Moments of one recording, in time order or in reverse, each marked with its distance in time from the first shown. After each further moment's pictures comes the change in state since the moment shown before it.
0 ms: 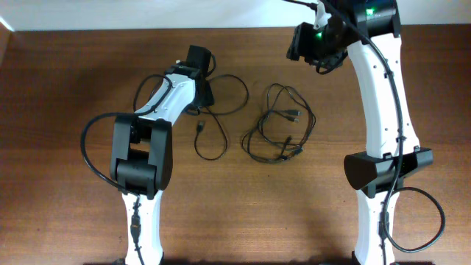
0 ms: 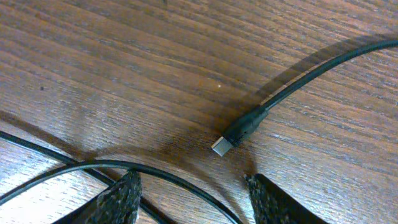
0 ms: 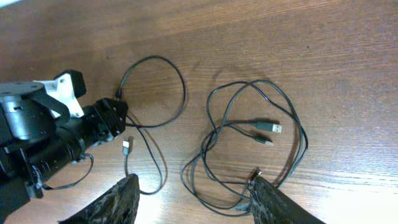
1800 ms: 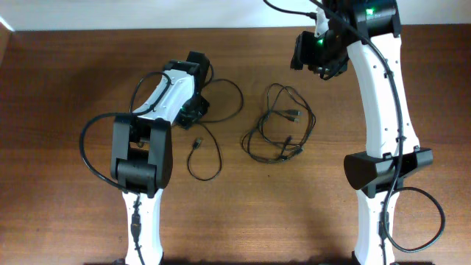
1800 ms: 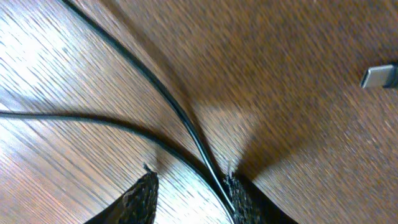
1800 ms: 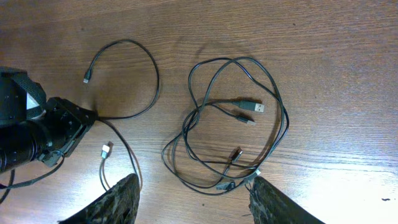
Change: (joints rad) left arm 0.006 0.014 0.064 -0.359 -0.002 -0.565; right arm 0.000 0.000 0.000 -0.090 0.026 -0.060
